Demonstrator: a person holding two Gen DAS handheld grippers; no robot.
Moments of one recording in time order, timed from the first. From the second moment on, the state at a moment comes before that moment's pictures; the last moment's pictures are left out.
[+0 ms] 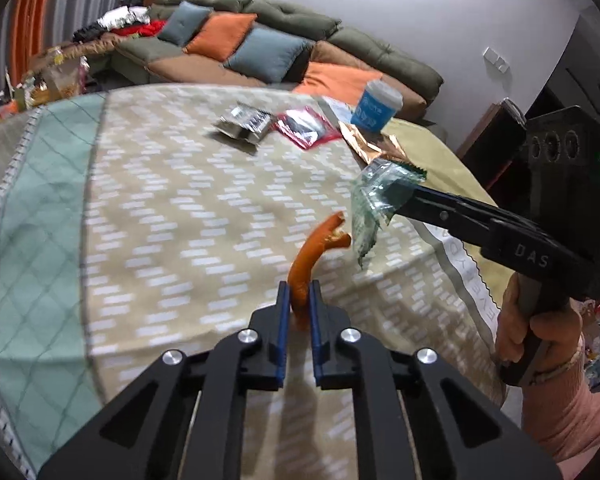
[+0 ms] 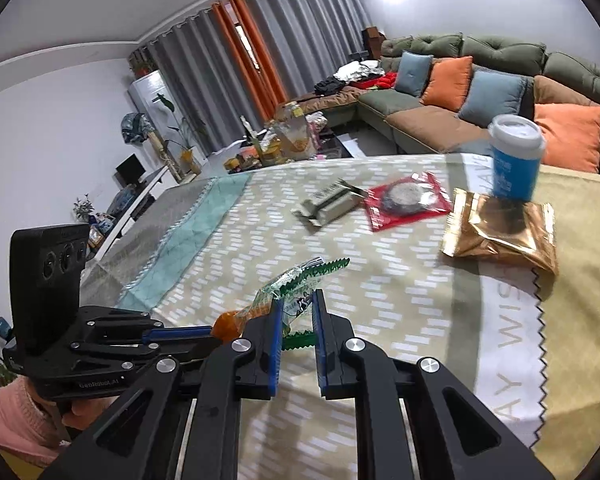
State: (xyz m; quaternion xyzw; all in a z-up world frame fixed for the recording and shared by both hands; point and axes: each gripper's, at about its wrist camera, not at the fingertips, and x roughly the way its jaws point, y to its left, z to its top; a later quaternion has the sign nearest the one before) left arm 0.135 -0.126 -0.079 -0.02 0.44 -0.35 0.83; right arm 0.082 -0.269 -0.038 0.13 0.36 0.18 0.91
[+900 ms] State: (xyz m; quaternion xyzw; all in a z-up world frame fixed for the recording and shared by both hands) left arm 0.053 0.110 -0.033 -0.09 0.36 -0.11 0.92; right arm 0.092 -0.071 -0.016 0.08 0.35 0.38 0.85
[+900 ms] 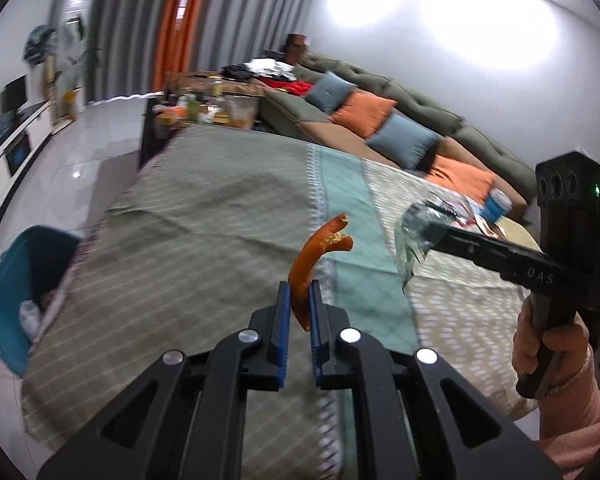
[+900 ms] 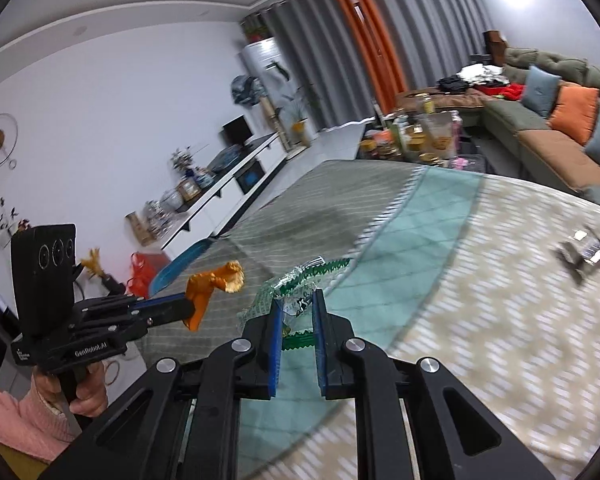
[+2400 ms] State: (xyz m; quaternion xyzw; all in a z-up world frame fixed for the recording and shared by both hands) left arm 0.019 0.271 -0.026 -0.15 0.32 0.06 0.93; right arm 0.110 0.128 -0.011 0.03 0.37 0.51 0.78
